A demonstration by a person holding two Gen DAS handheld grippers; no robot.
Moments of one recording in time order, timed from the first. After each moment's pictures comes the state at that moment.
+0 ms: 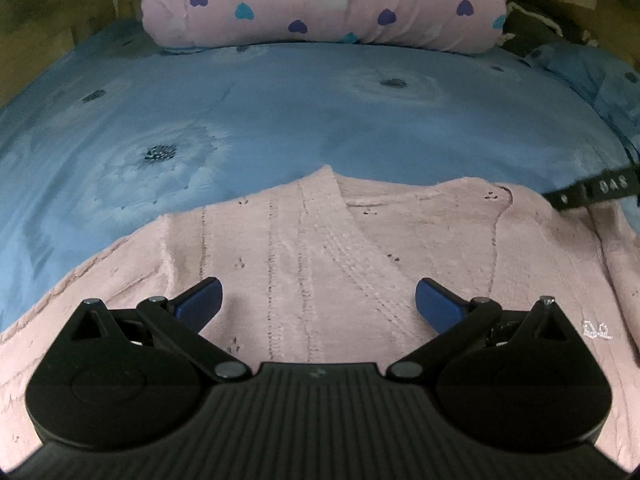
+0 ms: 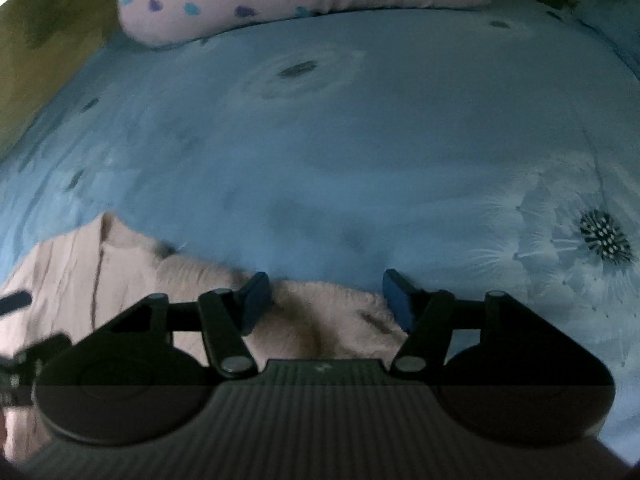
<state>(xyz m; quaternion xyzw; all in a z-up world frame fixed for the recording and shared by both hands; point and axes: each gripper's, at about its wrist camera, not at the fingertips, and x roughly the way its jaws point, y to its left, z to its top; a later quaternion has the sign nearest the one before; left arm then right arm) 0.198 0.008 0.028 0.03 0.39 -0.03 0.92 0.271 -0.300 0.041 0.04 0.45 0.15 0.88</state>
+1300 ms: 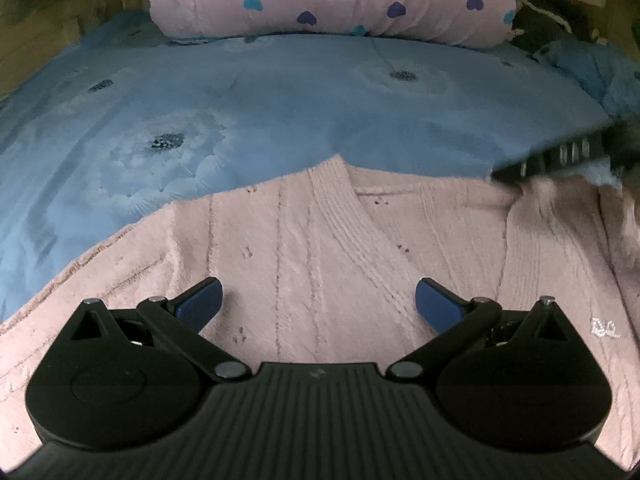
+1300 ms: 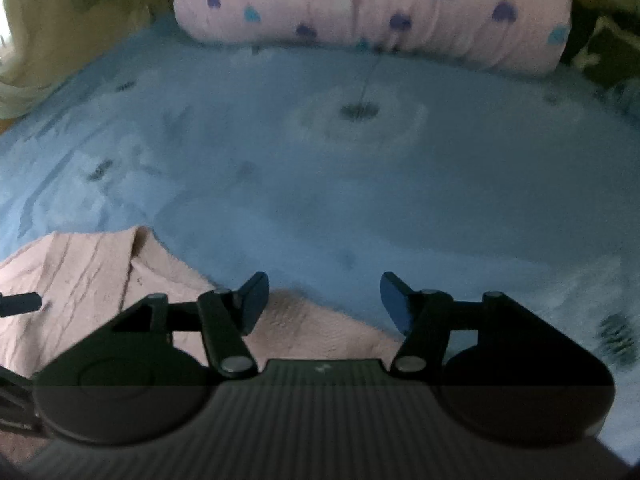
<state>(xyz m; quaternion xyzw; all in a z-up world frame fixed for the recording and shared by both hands) 0.199 0.012 0.026 0.02 0.40 -0.02 0.92 0.307 -0.244 0.053 -0.02 0.43 0.19 0.88</state>
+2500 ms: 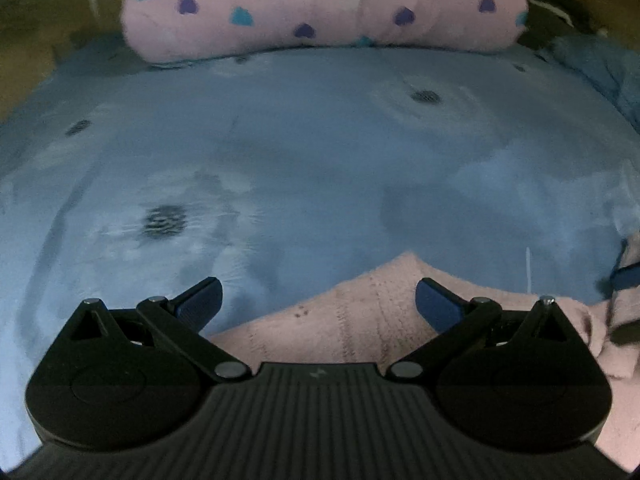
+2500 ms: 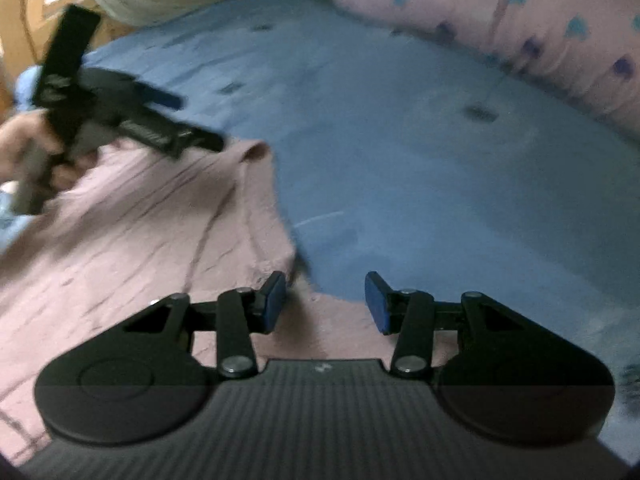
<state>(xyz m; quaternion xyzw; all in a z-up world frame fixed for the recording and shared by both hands) 0.296 0.043 0.032 0.07 0.40 -0.06 0.91 0.249 -0.252 0.058 -0.11 0.41 0.39 0.82</state>
